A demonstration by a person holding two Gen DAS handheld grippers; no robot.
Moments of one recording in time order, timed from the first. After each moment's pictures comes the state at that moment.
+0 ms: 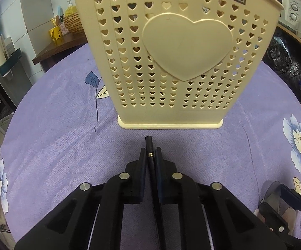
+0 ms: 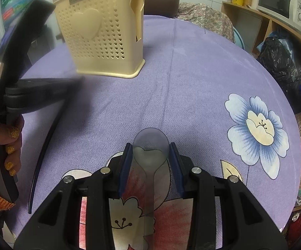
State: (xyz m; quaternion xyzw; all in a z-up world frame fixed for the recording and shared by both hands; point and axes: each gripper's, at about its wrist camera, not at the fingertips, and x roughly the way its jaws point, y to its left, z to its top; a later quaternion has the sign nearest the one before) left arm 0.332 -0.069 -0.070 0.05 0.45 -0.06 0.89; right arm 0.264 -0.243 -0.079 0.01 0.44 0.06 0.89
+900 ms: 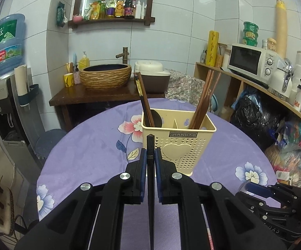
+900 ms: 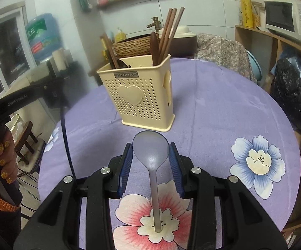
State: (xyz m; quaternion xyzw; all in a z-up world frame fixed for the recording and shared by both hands) left arm 0.246 -0.019 0.070 -0.01 0.27 -0.09 0.96; right arm 0.234 -0.245 0.020 0.07 0.34 0.16 0.92
